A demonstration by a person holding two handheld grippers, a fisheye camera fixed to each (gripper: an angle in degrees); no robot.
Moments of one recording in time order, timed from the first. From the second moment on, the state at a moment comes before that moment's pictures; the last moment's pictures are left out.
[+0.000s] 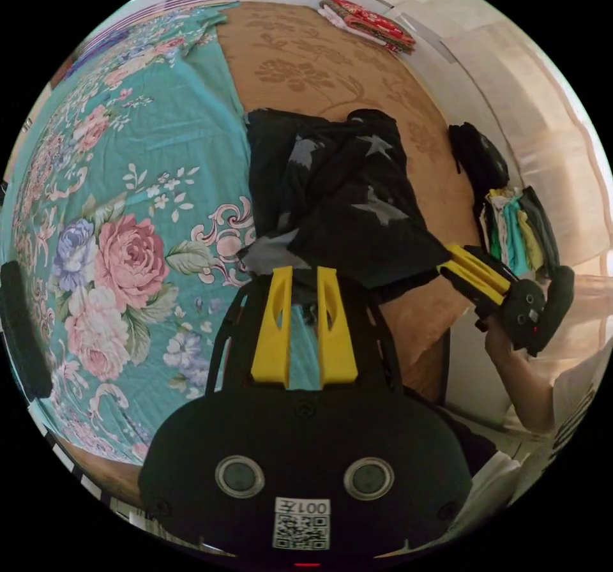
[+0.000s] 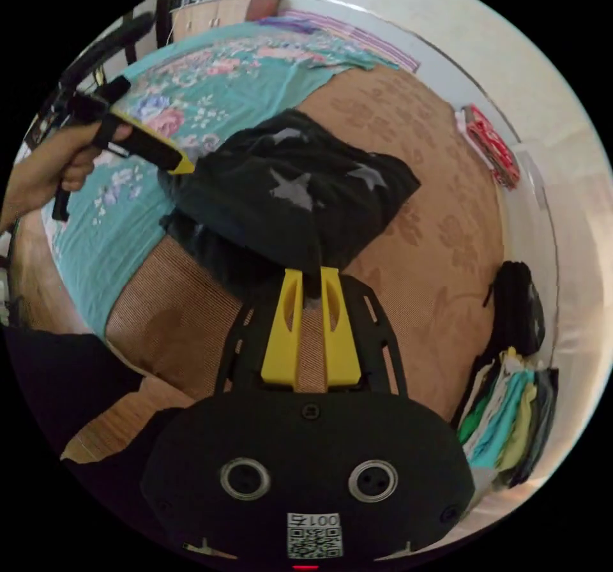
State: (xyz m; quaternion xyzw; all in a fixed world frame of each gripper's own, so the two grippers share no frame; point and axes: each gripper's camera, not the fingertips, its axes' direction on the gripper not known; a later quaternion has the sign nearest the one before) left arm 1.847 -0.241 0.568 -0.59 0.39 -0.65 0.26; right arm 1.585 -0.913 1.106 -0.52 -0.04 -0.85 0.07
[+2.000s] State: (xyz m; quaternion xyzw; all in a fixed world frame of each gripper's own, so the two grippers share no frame) left arm 1.991 -0.253 0.458 -0.13 0.01 -0.94 -0.31; right arm 1.509 -0.998 1.234 -0.72 -0.09 -0.65 0.23
